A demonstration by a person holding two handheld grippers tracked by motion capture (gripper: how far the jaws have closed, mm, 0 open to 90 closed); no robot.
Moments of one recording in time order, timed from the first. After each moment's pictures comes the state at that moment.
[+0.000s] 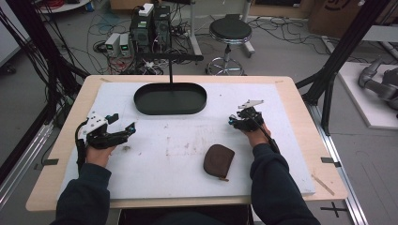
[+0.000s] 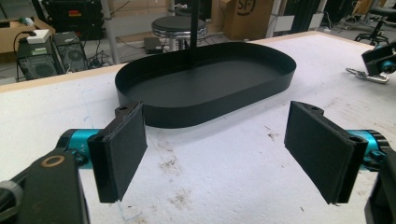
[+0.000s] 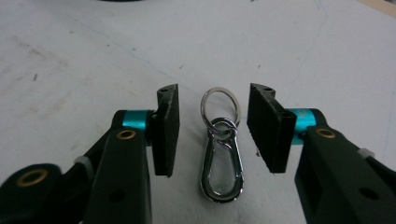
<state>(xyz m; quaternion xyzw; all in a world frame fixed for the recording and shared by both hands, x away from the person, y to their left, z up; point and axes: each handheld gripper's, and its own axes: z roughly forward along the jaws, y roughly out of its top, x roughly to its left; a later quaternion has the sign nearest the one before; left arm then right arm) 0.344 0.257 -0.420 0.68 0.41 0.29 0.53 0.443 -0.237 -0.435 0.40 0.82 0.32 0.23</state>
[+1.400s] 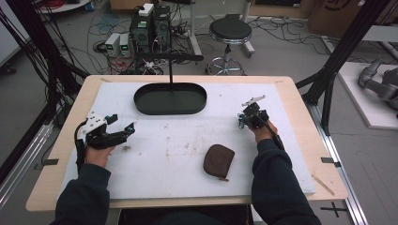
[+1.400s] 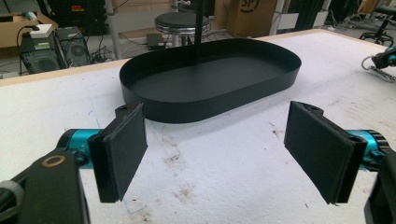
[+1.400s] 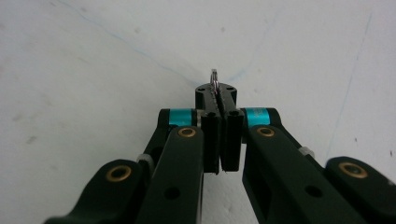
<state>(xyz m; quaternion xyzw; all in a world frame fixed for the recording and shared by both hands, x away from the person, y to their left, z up) 0.344 0.260 -0.422 0.68 0.42 0.29 0.53 0.451 -0.250 -0.424 0.42 0.84 0.26 0.22</state>
